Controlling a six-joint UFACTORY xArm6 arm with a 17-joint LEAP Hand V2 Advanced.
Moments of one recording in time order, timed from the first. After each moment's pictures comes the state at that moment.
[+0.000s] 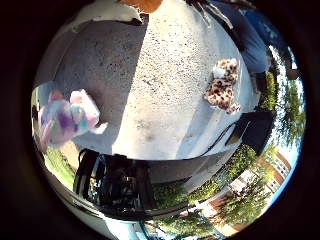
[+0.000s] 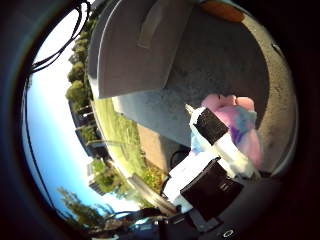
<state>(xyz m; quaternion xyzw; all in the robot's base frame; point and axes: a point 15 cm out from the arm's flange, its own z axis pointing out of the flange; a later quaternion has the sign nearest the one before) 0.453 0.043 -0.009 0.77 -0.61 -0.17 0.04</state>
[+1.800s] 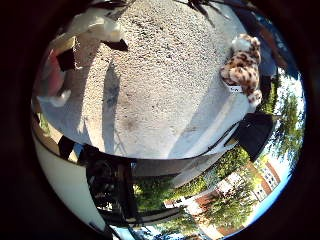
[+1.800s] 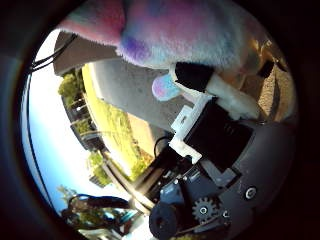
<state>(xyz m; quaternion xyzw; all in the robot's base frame) 0.410 0.006 -0.078 0.78 -0.59 -0.18 0.08</state>
